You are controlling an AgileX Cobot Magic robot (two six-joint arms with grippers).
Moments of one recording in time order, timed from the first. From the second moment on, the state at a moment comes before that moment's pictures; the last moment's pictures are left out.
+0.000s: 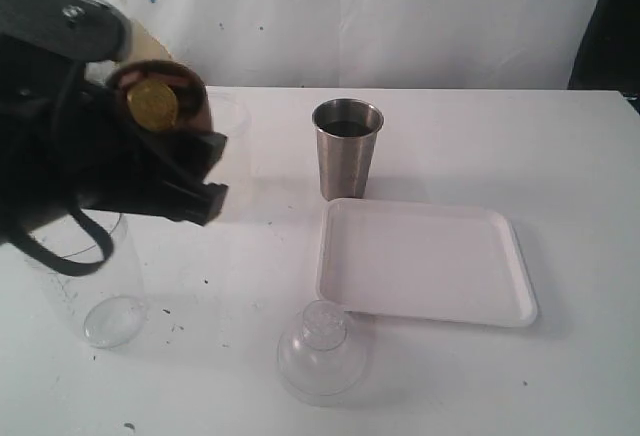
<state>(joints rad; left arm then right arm) -1.02 1.14 -0.73 -1.74 -0.62 1.67 -0.01 0.01 -0.01 0.26 0.23 0.11</state>
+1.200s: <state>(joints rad) -0.46 1.07 -0.72 -1.76 -0.33 1.91 -0.01 0.01 -0.01 0.26 0.23 0.13</state>
